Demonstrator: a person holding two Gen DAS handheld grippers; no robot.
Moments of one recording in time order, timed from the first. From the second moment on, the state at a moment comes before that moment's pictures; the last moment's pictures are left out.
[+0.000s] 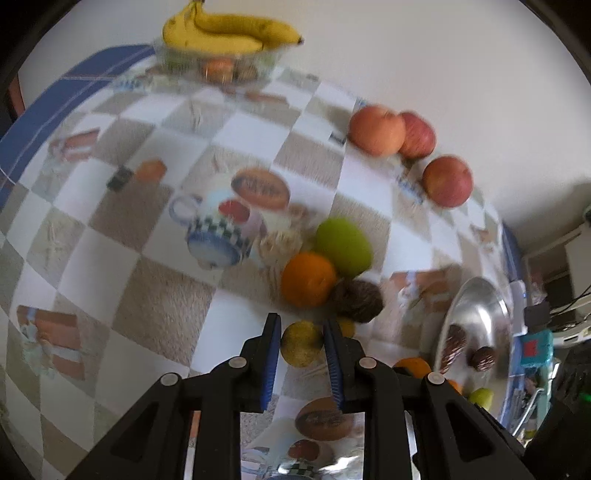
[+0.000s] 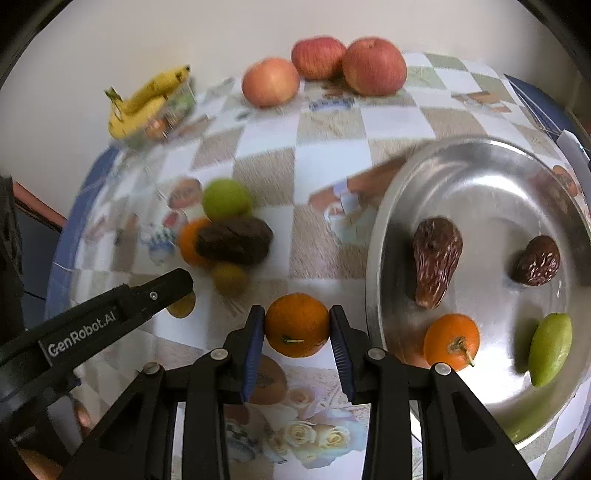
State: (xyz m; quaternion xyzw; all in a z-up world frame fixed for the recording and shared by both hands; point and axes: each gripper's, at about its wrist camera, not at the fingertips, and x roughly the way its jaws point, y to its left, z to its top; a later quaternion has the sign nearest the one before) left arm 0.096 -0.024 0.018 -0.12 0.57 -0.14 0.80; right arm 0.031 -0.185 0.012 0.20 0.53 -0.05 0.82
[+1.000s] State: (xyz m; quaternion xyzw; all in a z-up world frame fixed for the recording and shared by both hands) left arm 0.043 -0.171 0.050 -0.03 0.51 -0.33 0.80; right arm -0.035 -0.335 0.047 0.25 0.42 -0.28 0.83
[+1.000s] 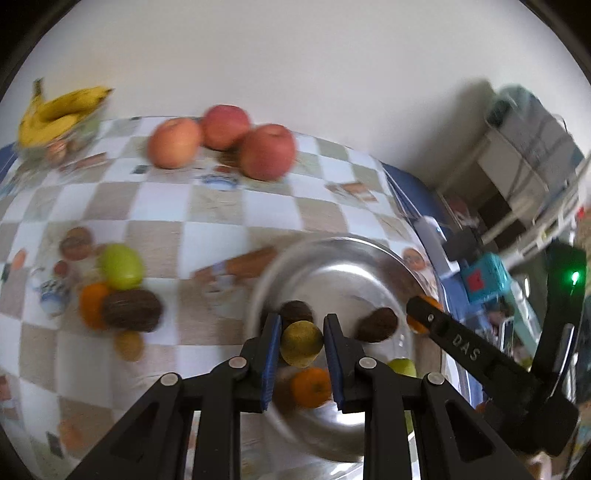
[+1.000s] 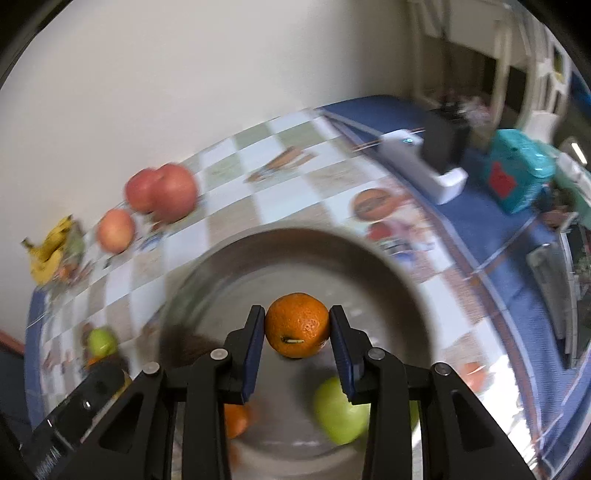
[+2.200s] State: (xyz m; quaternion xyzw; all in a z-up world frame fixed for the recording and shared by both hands) left arm 0.035 -0.230 0.012 0.03 0.54 -0.32 0.78; right arm -0.045 -0.365 0.009 0.26 0.47 -0.31 0.78
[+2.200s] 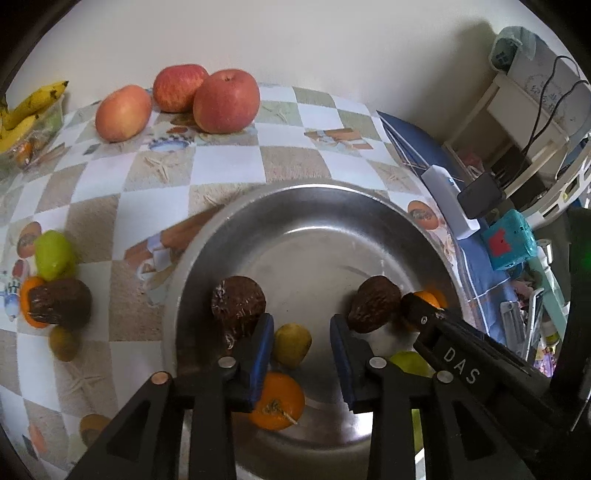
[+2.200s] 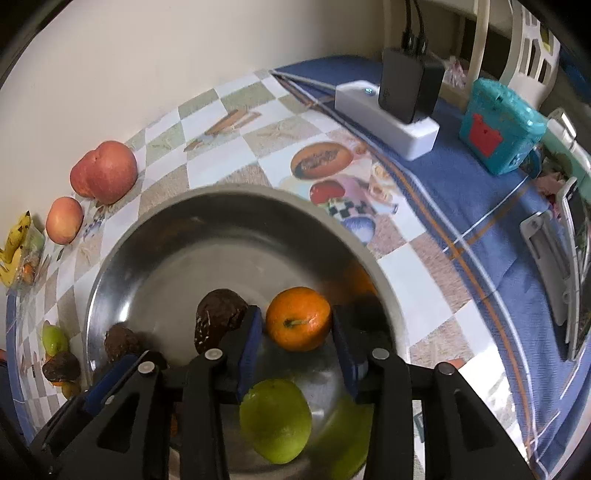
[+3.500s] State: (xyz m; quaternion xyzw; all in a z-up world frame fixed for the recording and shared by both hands) left arm 0.094 -0.045 0.018 -0.11 0.58 -0.11 0.80; right arm 0.011 -0.237 0.042 0.16 0.50 -0.16 0.84
